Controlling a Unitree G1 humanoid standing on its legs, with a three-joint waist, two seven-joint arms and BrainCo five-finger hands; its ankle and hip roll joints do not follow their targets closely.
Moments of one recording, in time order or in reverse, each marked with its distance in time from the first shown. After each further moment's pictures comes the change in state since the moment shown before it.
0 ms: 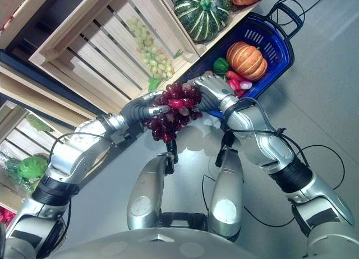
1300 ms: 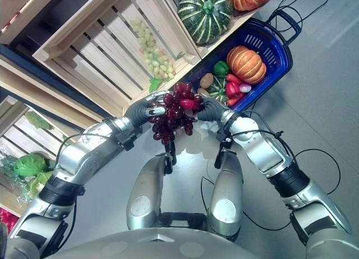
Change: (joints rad) left arm -0.005 -0.038 -0.022 0.024 -0.040 0.050 0.107; right arm 0.115 0.043 -0.041 0.090 0.660 0.048 -0.073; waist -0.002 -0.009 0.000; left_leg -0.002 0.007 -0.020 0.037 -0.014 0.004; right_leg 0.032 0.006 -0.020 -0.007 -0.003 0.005
